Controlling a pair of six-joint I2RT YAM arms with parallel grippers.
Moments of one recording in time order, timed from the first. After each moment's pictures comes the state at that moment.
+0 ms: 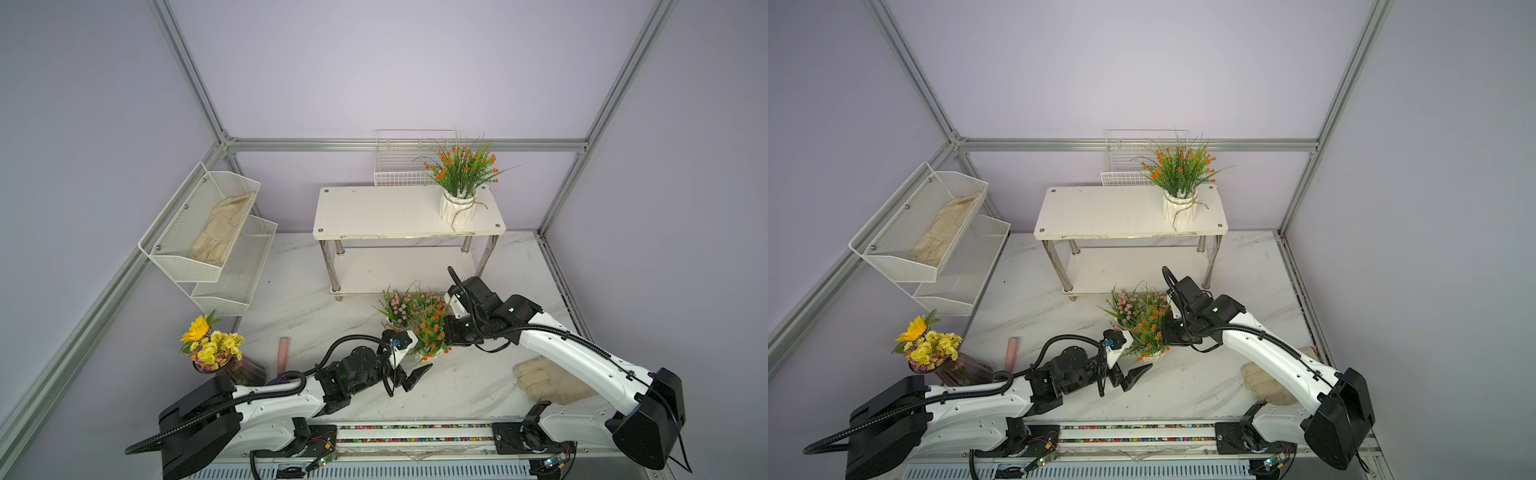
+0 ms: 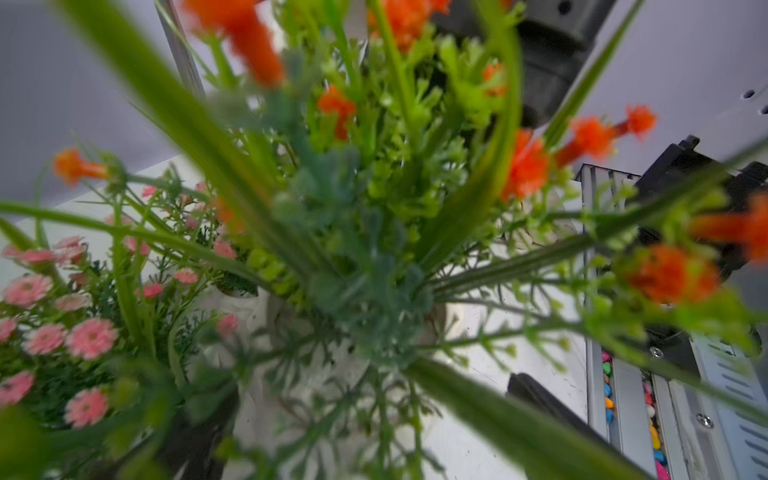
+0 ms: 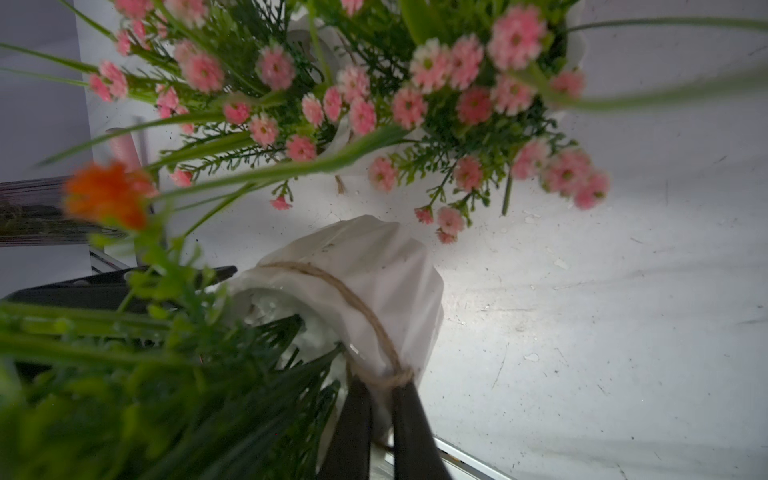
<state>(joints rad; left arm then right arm) -1.04 1.16 0.34 0.62 -0.01 0.00 0.68 1.28 1.09 -0.89 -0.23 0.66</state>
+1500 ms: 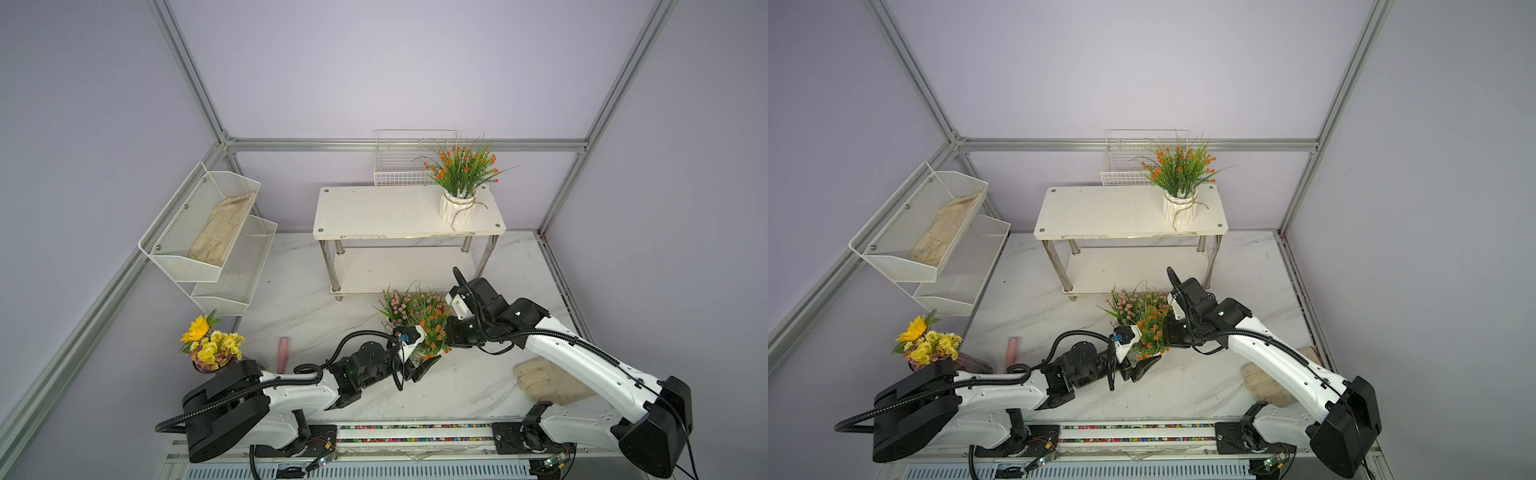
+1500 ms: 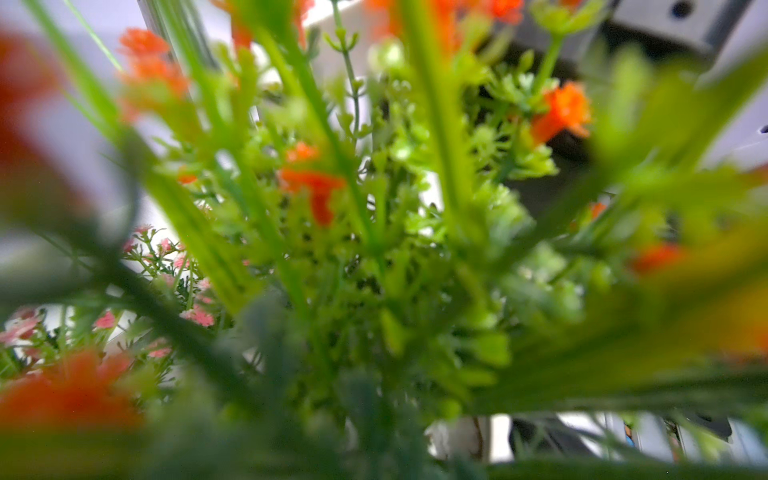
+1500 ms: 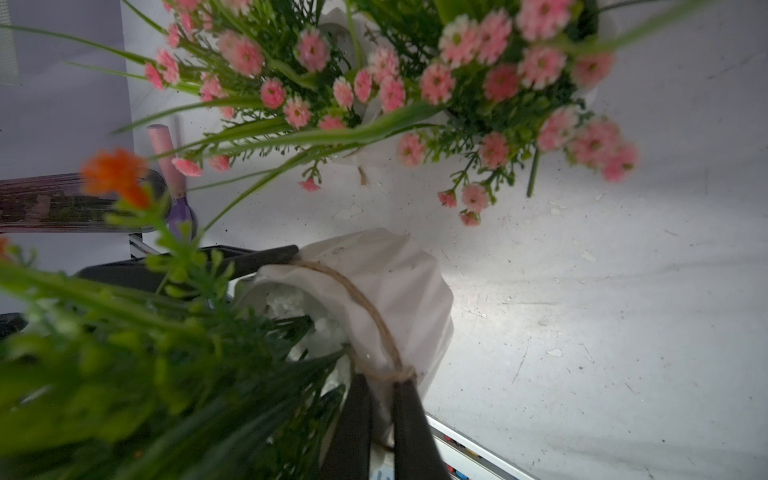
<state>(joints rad) -1.04 1.31 0.39 0.77 -0.01 -0.01 0.68 1.23 1.06 -0.86 -0.28 0.66</state>
